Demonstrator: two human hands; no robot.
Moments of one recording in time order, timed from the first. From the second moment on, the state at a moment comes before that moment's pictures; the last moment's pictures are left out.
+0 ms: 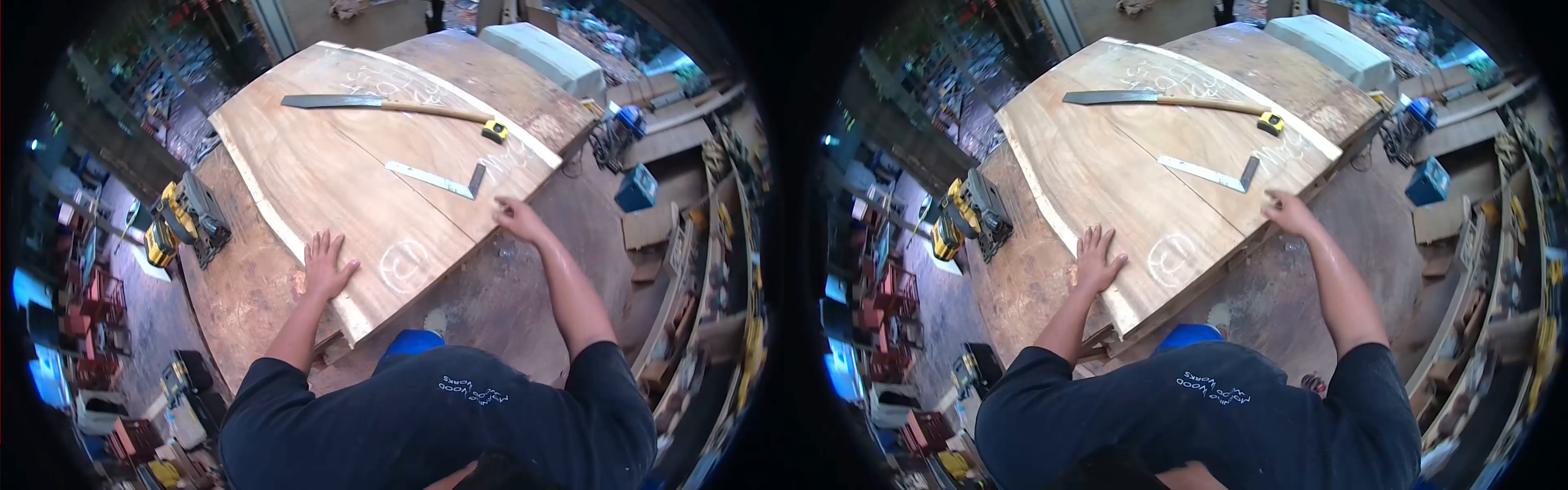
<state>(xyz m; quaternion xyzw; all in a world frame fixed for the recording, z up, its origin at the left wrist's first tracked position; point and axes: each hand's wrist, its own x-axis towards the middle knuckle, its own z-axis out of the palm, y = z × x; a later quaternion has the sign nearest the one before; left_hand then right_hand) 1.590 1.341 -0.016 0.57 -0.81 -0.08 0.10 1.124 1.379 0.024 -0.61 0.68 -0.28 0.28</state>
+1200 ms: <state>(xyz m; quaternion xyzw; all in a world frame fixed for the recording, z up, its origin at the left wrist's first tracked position) 1.551 1.426 0.003 0.76 -0.11 -0.26 0.58 1.100 1.217 0.042 -0.91 0.29 -0.16 0.26</state>
